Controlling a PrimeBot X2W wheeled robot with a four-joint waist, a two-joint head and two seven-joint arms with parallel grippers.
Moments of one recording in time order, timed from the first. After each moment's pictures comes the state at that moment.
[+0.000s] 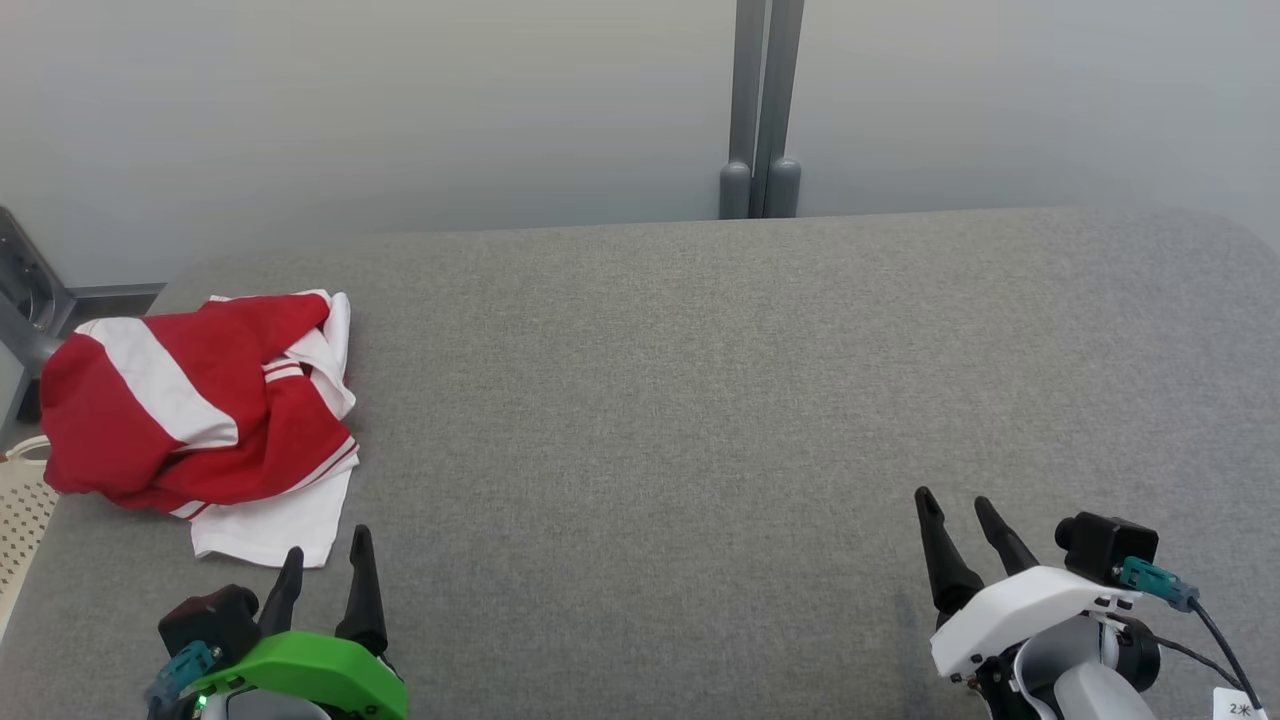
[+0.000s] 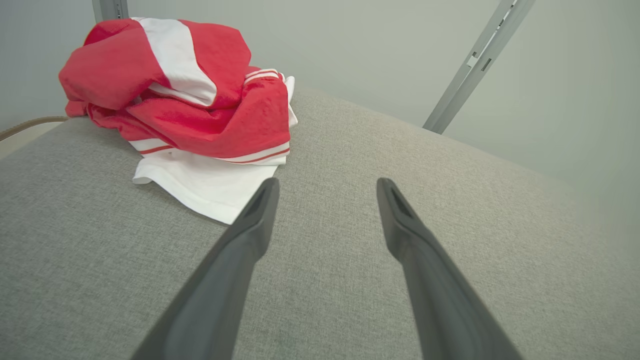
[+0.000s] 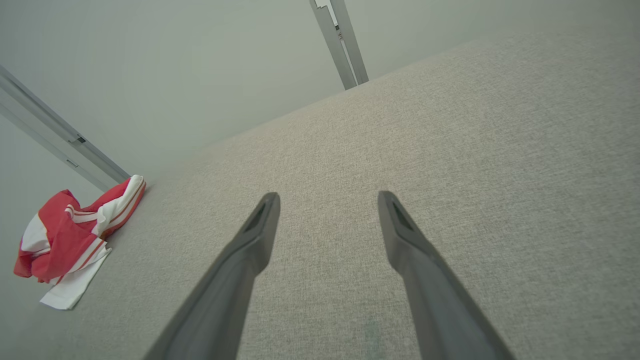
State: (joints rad) left arm -0.07 0.12 -0.12 0.40 -0.55 0.00 -0.17; right arm -0.13 -0.04 0.06 0.44 0.48 0.13 -0.12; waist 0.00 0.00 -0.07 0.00
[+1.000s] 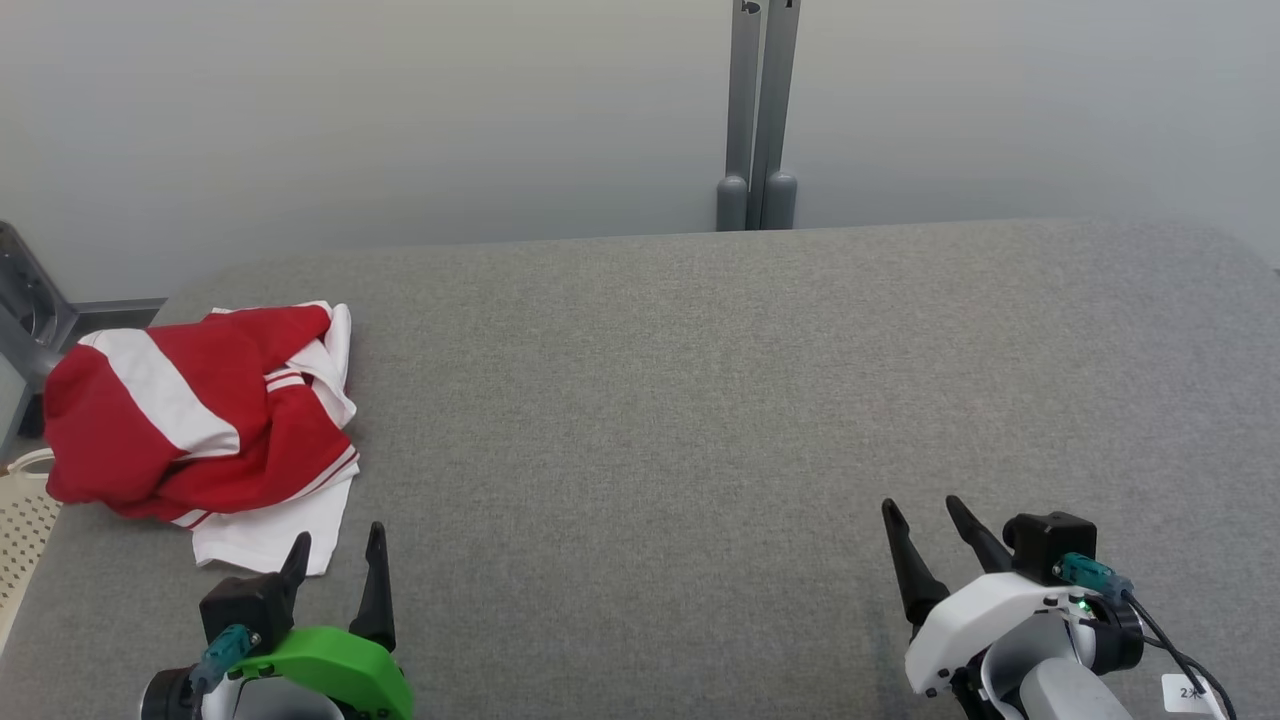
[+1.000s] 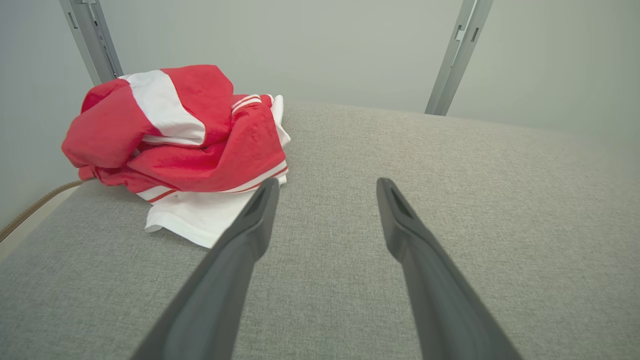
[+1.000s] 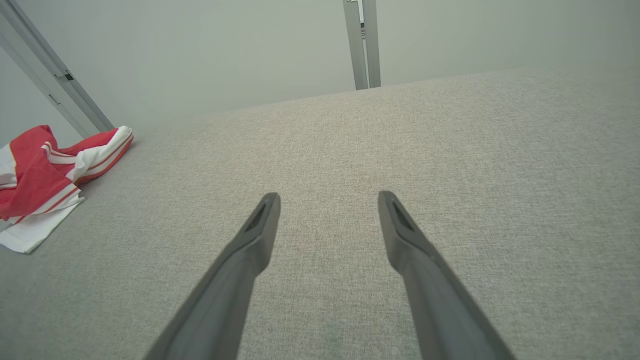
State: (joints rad) left arm -0.11 0.15 -0.17 0.46 -0.38 0.00 -0.20; right arm -0.17 -0.05 0.11 0.52 0.29 0.13 -0.17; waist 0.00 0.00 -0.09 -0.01
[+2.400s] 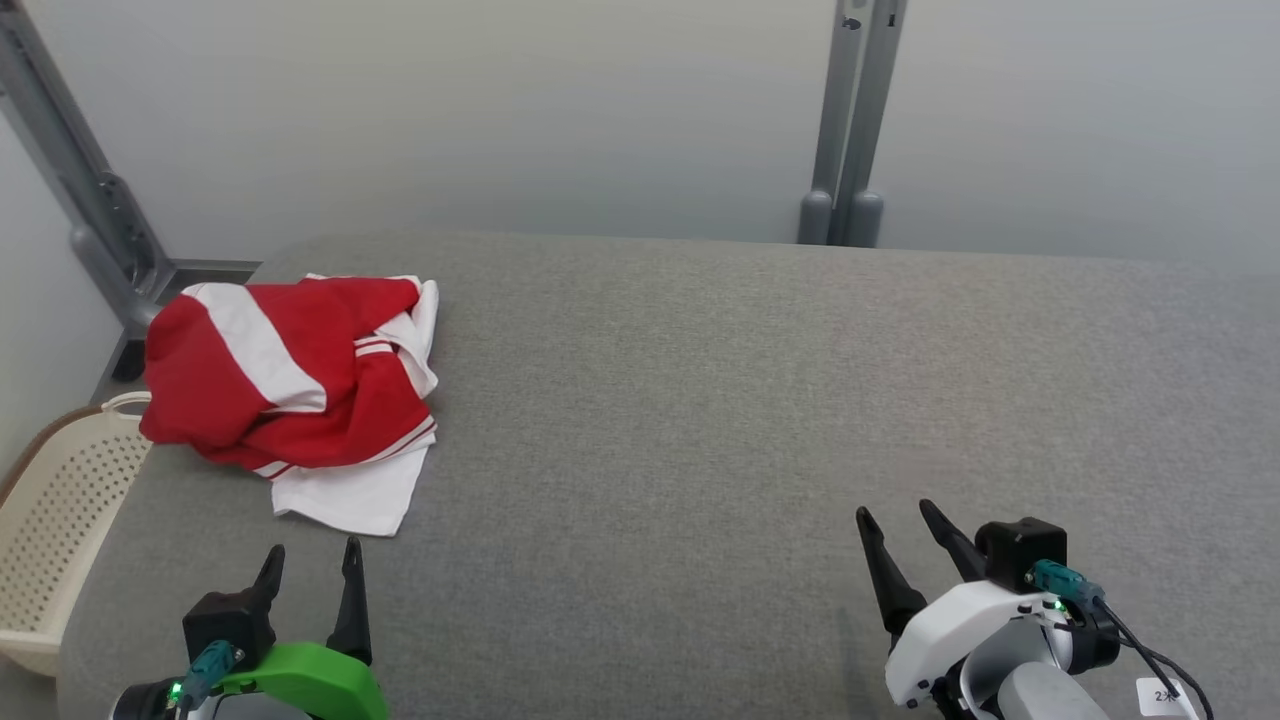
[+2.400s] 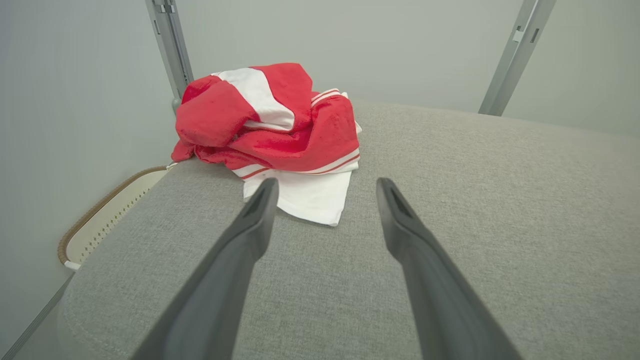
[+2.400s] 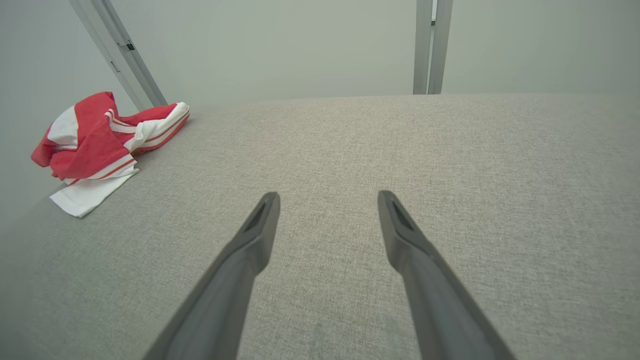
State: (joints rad) left arm -0.09 0.19 -0.18 0.45 -0.35 0.04 -0.21; right arm -0.19 -0.05 0.17 0.57 0.27 0.13 -0.21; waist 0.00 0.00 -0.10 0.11
